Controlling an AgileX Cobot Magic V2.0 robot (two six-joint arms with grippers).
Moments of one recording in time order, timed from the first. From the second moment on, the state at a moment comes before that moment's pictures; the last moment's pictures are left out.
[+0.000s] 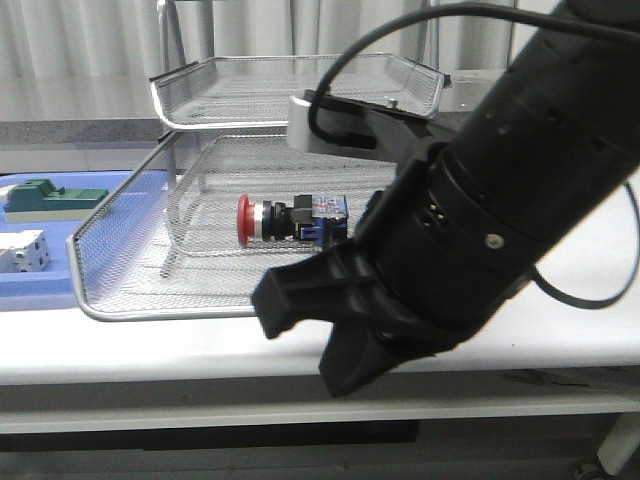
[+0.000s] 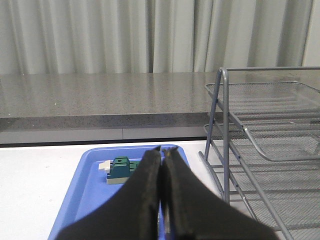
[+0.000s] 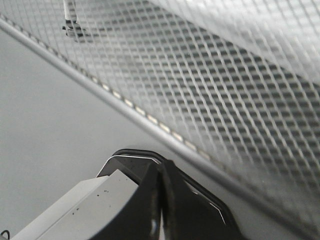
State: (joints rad) left arm -0.10 0.36 -0.27 -0.43 -0.04 0.41; right arm 0.78 1.57 -0.77 0.45 0.27 -0.17
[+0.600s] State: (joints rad) left arm -0.10 0.36 -0.27 -0.43 -0.04 0.41; right arm 0.67 1.71 -0.98 0.33 0.32 -0.17
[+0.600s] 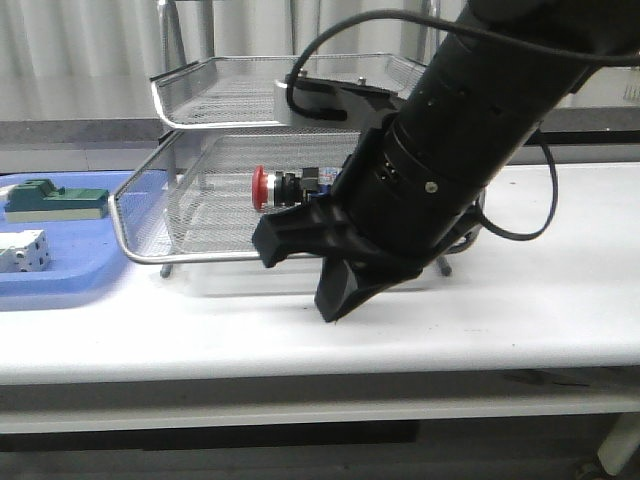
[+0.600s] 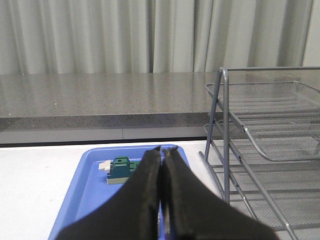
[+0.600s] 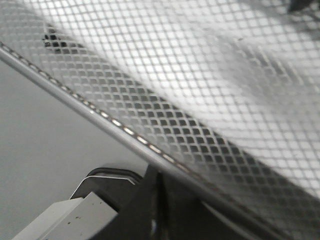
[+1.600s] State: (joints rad) left arm -0.10 0.36 -0.27 -0.43 -0.04 0.41; right arm 0.49 1.92 -1.33 0.23 0.41 -0.17
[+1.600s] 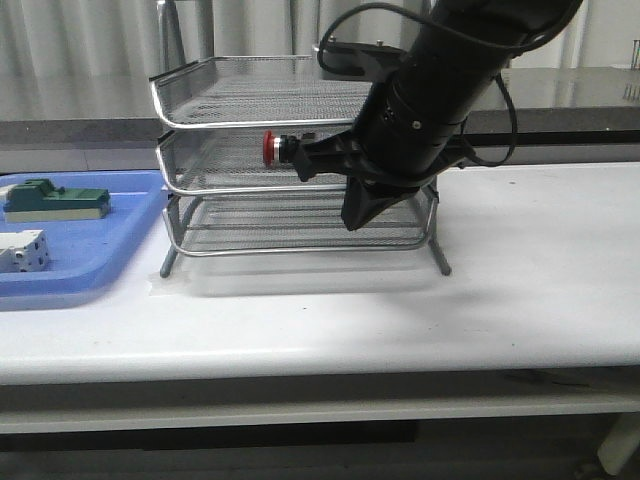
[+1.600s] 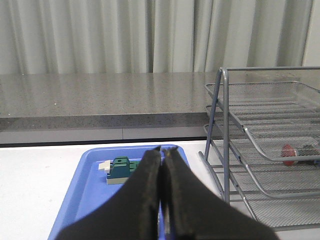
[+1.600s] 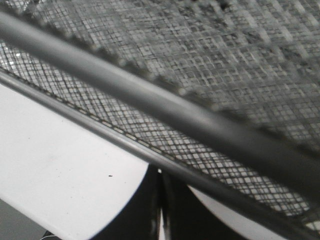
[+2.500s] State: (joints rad) left arm -0.10 0.36 -0.27 -0.43 -0.04 0.41; right arm 0.33 1.58 -1.16 0.14 0.53 -0.12
